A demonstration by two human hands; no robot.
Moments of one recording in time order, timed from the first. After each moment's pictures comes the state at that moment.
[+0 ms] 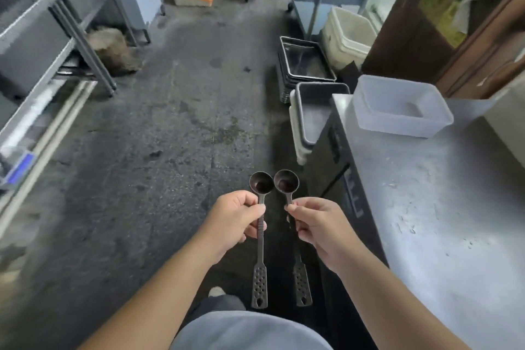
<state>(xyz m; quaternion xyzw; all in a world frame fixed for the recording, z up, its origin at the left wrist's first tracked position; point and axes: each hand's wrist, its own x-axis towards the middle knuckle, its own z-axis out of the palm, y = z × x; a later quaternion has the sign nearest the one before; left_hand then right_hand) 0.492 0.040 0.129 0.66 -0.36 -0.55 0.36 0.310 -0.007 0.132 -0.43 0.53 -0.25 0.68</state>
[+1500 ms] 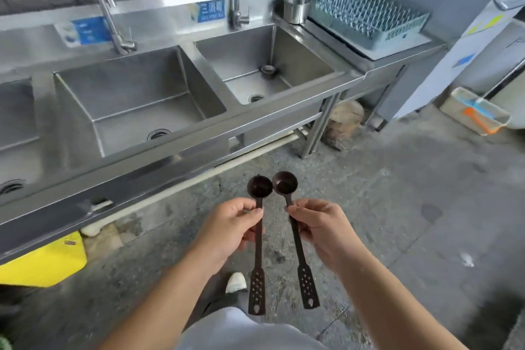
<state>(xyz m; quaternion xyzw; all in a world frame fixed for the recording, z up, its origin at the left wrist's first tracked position) 1.183 -0.229 0.131 0.73 0.02 -0.27 0.63 1.142 -0.413 0.134 -0.63 0.23 0.07 0.74</state>
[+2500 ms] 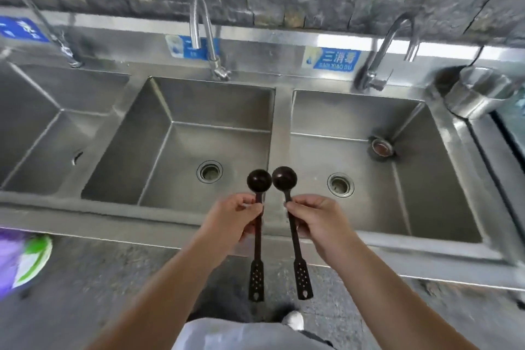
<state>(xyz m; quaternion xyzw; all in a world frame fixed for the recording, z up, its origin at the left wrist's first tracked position) 1.580 -0.304 0.124 0.69 0.29 -0.09 0.66 1.655 -0.474 0.125 -0.69 0.04 0.31 0.65</state>
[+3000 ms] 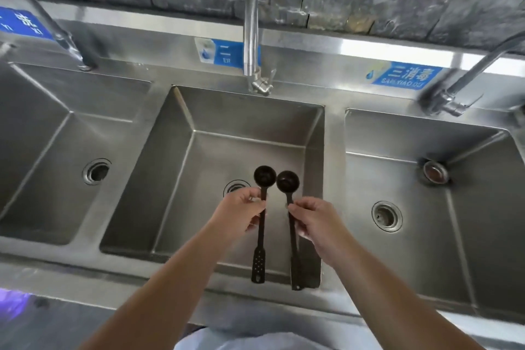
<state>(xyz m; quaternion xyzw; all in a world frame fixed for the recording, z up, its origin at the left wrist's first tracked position) 1.700 -0.125 0.078 0.66 0.33 -0.13 0.66 1.768 -0.296 0.062 -0.68 0.09 0.40 0.61</state>
